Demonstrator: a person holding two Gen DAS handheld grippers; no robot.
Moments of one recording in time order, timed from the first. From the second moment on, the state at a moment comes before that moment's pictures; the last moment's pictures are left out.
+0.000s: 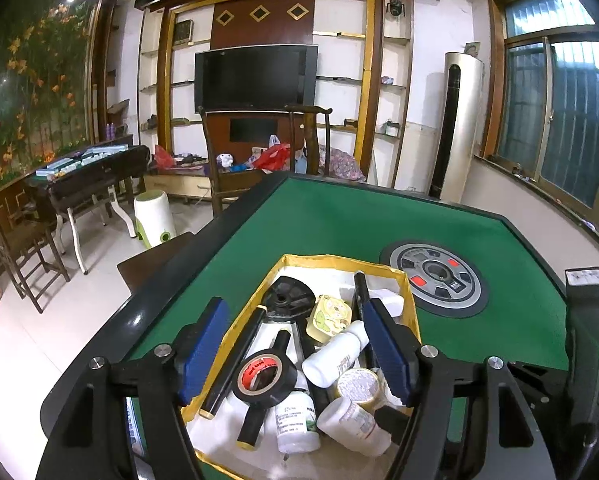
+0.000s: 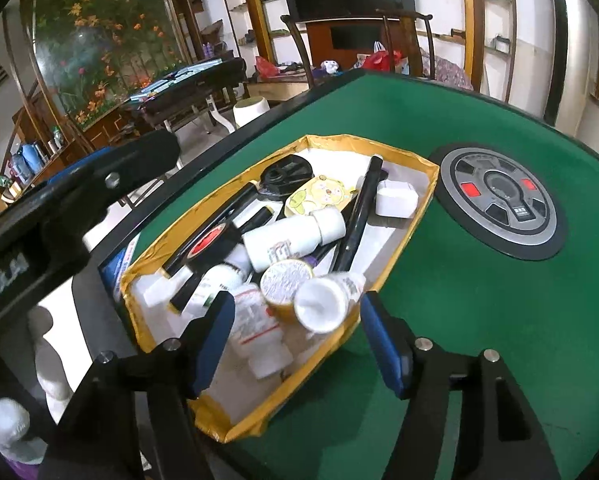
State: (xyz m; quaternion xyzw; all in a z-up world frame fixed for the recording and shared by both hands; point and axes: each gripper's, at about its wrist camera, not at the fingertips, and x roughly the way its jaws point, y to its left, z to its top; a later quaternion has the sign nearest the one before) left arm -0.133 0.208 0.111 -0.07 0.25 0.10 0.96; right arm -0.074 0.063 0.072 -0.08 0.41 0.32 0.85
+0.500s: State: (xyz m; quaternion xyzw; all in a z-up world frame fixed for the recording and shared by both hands) left arm -0.158 0.178 0.116 -0.05 0.24 0.10 0.96; right arm -0.098 0.025 0.071 -0.04 0.41 0.32 0.86
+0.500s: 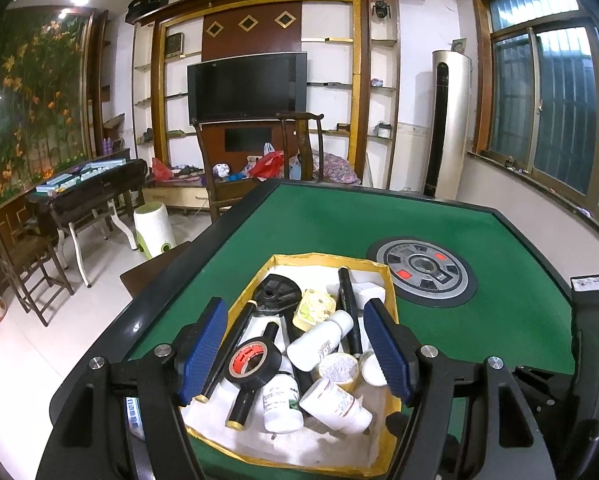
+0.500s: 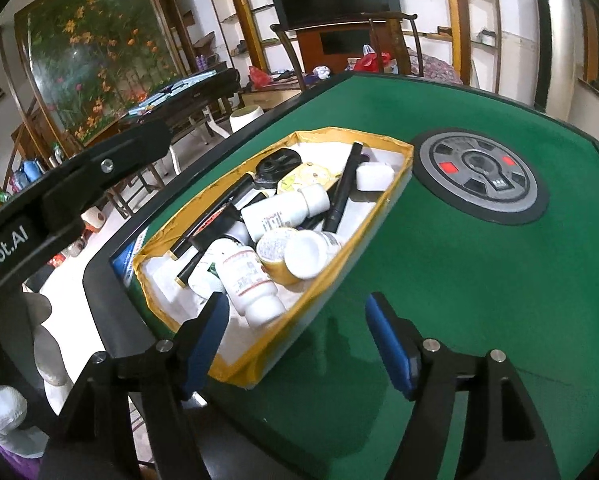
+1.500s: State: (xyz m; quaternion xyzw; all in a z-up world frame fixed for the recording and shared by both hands) left arm -0.234 0.164 0.143 -0.04 0.10 0.21 0.97; right arm -0.174 -0.034 0.104 -0.03 0.12 0.15 0.98
